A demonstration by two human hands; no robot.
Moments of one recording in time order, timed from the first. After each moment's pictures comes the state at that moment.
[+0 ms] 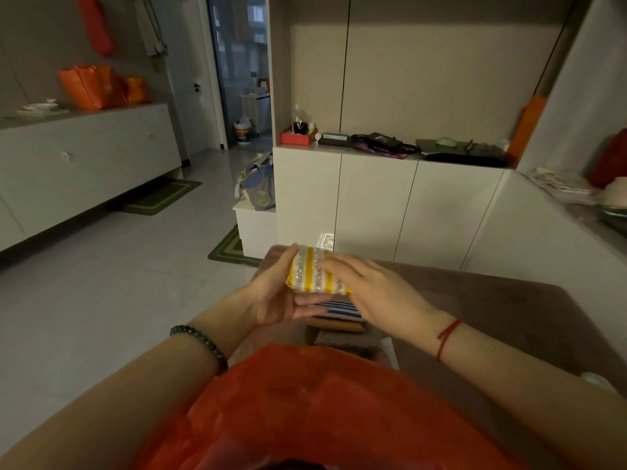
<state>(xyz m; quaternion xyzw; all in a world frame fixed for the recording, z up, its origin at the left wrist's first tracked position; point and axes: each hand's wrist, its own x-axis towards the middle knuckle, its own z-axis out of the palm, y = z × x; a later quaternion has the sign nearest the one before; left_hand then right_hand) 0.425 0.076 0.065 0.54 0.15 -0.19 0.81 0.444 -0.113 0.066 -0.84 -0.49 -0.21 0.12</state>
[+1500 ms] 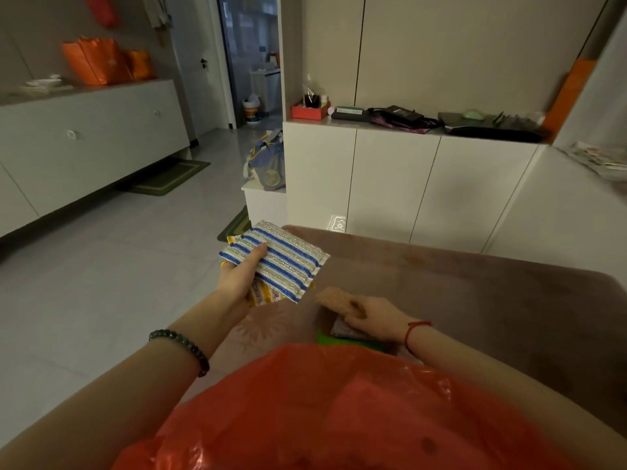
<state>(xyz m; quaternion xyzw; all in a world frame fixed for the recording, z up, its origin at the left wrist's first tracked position) 0.450 0.132 -0.005 0.55 0.25 0.11 0.79 0.522 -0.085 -0.072 -0.95 -0.26 0.14 0.12</state>
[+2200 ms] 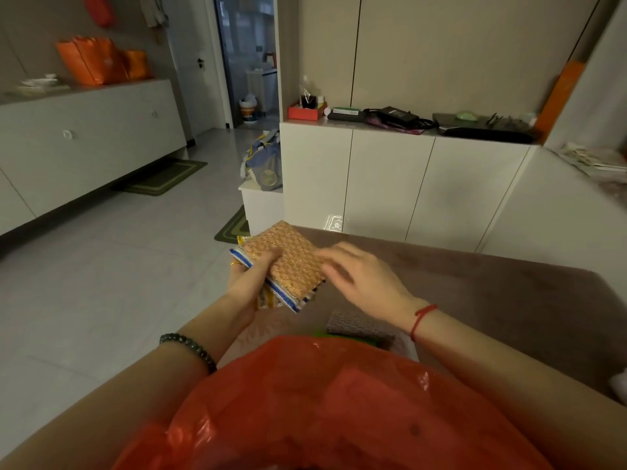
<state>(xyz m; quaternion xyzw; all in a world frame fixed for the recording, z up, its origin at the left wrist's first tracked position) 0.441 0.113 -0.003 0.59 0.25 0.09 0.76 0.480 -0.072 0.017 -0.86 -0.43 -0.11 0.25</state>
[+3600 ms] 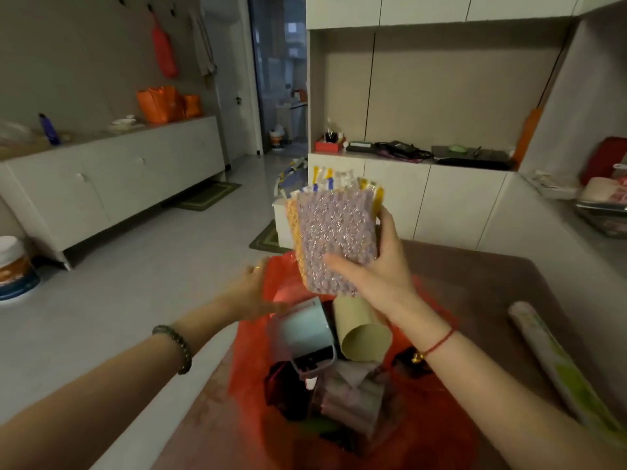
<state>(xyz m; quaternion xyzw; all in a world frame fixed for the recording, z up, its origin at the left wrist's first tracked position) 0.136 0.079 0.129 0.97 0.14 -0.05 0.20 0.159 -0.121 0.175 -0.71 -0.23 -0.02 0.67</state>
